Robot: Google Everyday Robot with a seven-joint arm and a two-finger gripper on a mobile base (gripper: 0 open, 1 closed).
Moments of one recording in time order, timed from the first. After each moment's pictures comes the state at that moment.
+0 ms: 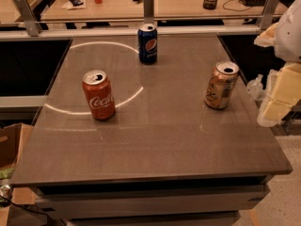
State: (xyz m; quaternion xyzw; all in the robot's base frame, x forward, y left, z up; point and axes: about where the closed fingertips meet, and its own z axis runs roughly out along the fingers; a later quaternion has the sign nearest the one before) arm 0.438 -0.217 0.976 -0.60 0.78 -0.03 0.16
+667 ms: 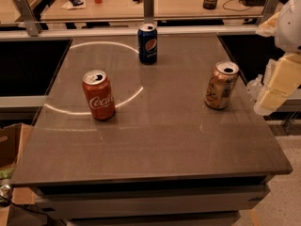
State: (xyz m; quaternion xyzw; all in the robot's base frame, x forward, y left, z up) arm 0.456 -0.219 0.986 -0.59 0.78 -0.04 0.19
